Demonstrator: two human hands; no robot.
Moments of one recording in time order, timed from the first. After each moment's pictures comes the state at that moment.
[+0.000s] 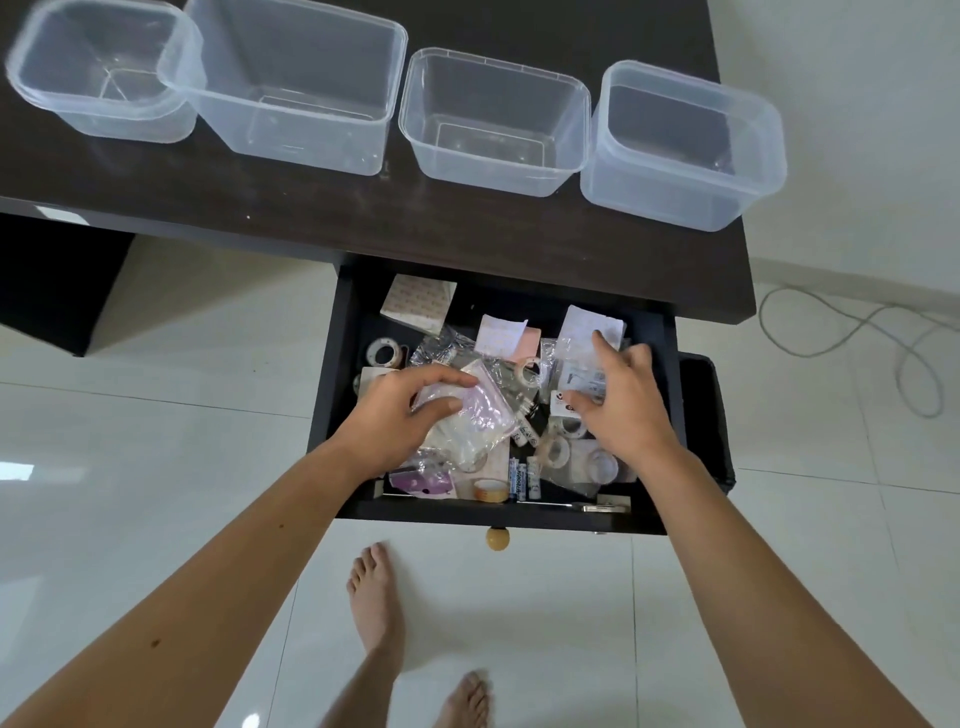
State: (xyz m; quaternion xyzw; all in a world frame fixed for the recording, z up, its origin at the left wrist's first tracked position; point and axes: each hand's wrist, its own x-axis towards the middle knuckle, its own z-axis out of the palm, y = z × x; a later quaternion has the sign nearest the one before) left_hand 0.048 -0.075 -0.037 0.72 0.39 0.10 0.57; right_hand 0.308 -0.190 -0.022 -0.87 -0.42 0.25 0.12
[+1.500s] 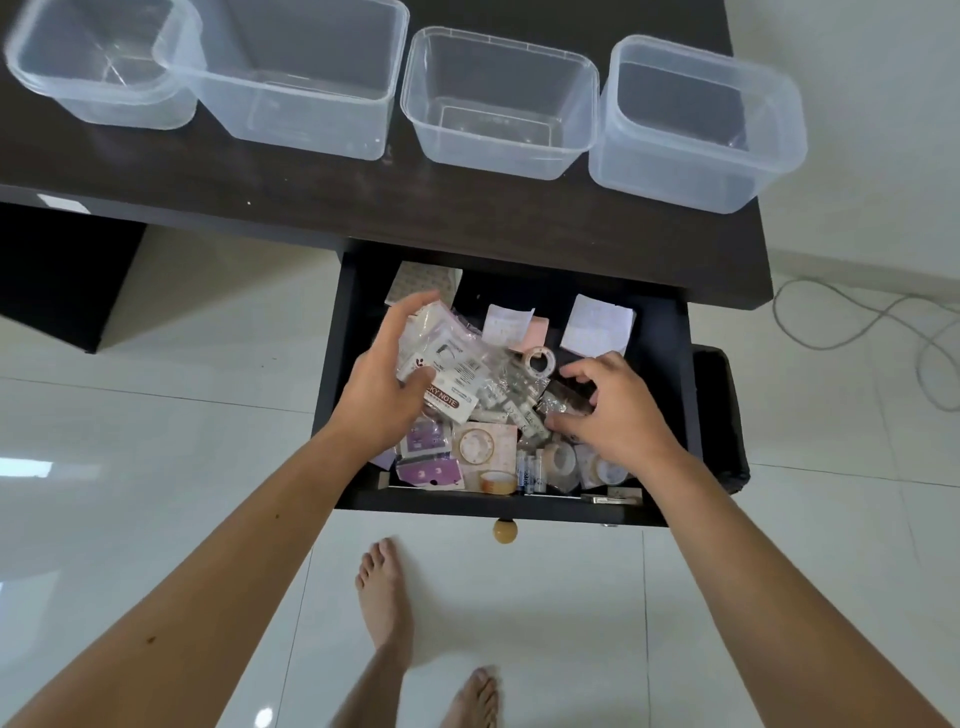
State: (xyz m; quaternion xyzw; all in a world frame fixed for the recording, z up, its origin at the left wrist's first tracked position) left_hand 0.049 -0.074 -0.021 0.69 0.44 0.20 0.54; right_hand 0.296 -0.196 -0.030 -0.82 -0.46 0.30 0.13
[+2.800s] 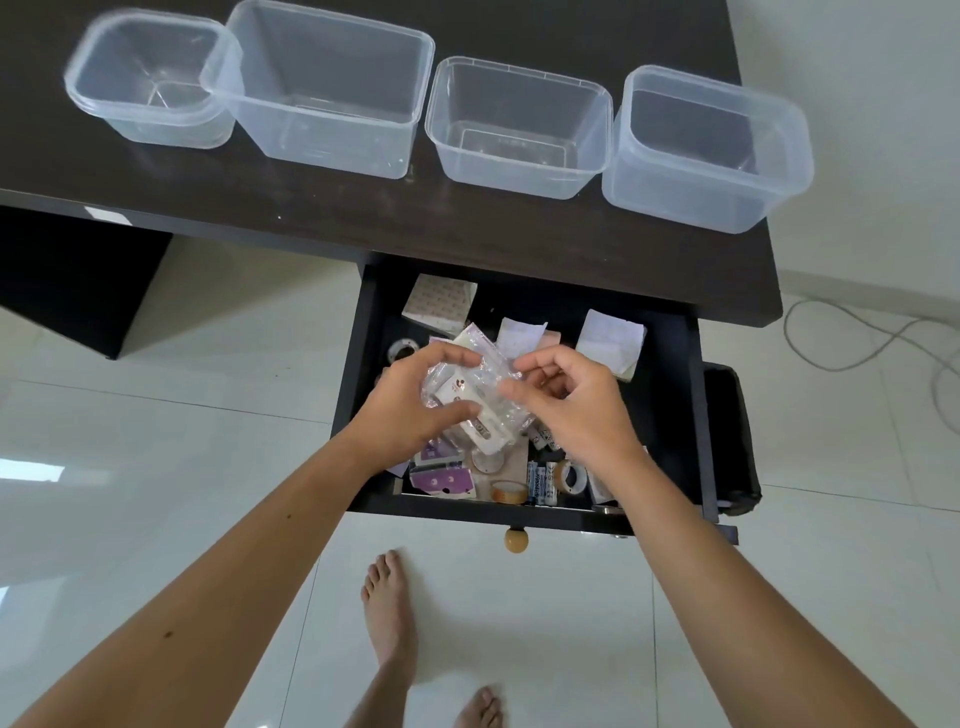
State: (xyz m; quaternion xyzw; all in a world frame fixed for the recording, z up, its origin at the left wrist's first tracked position) left_hand 0.043 -0.072 -0.031 0.66 0.41 0.16 0.61; right_hand 0.242 -0.172 -0.012 -0.75 -0.39 0.36 0.40
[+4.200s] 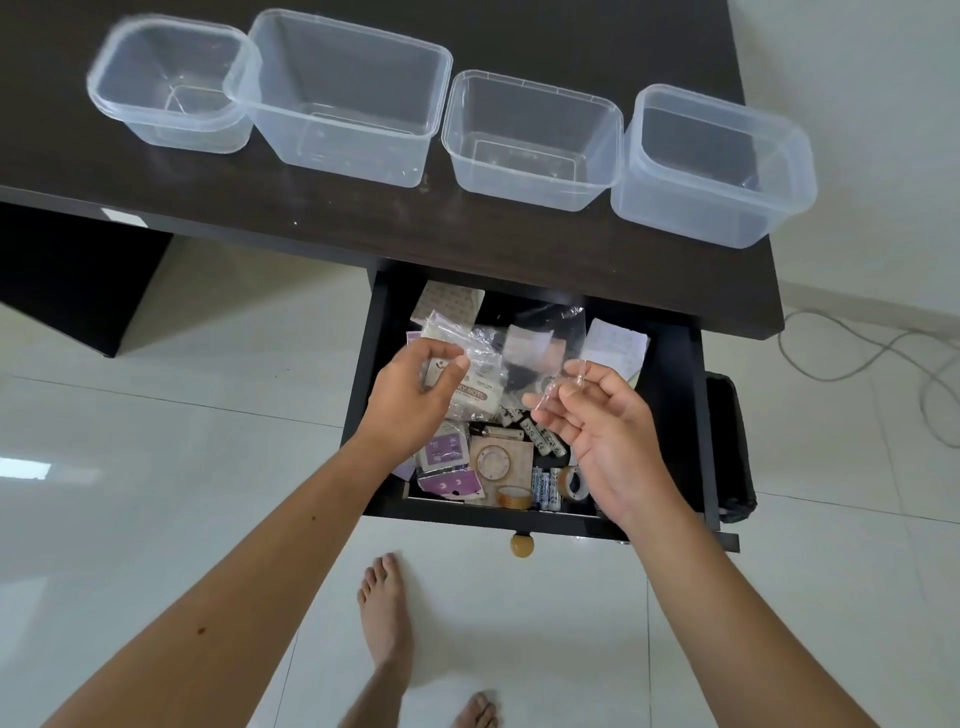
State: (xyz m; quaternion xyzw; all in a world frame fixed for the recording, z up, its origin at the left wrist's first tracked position) left_hand 0.051 -0.067 -0.036 0.64 0.50 0.21 0.54; right_hand 0.229 -0.192 0.010 -0.60 -0.12 0.49 0.62
